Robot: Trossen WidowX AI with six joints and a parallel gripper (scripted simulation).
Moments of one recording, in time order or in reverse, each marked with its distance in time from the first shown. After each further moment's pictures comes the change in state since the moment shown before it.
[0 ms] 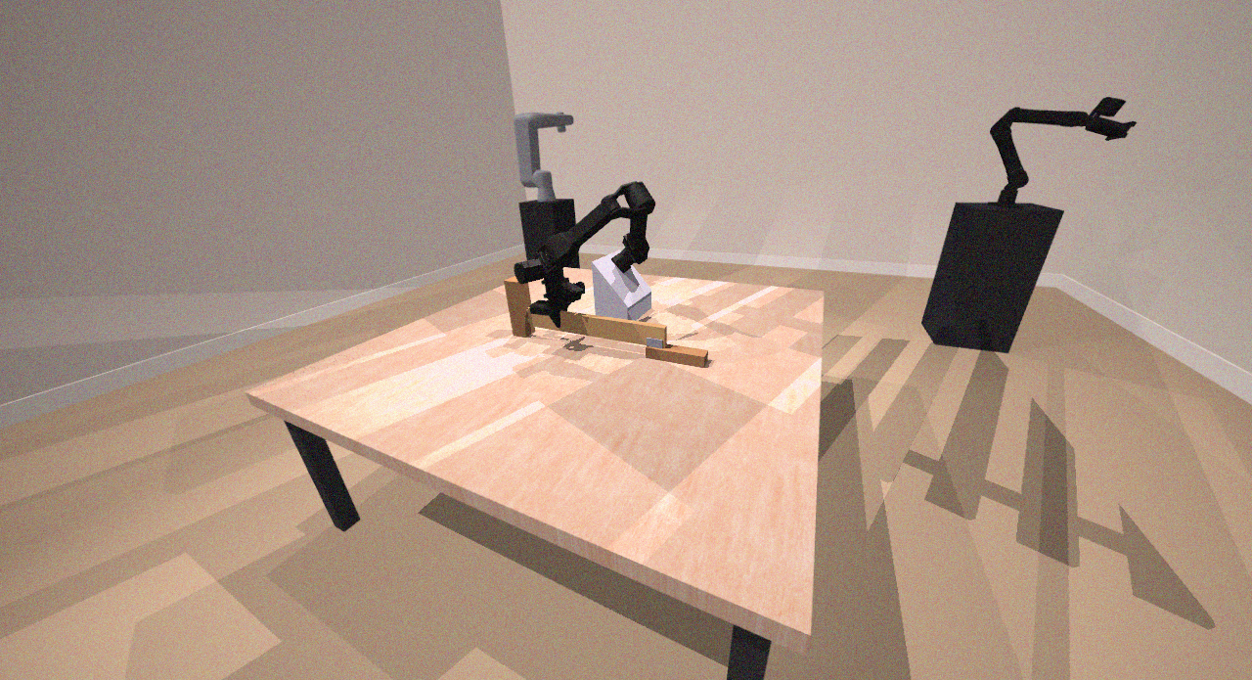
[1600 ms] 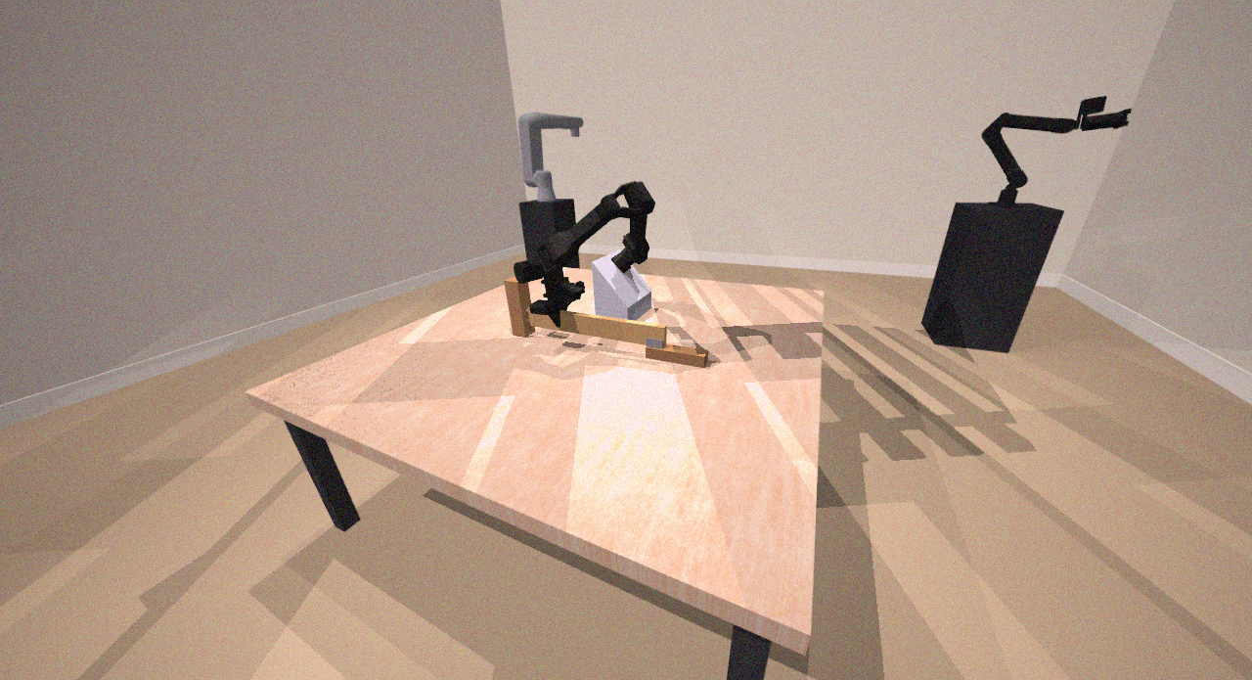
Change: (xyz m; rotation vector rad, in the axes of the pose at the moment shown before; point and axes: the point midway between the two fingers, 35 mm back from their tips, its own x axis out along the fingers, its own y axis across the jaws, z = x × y) arm -0.001 0.000 -0.001 -0.002 0.000 0.000
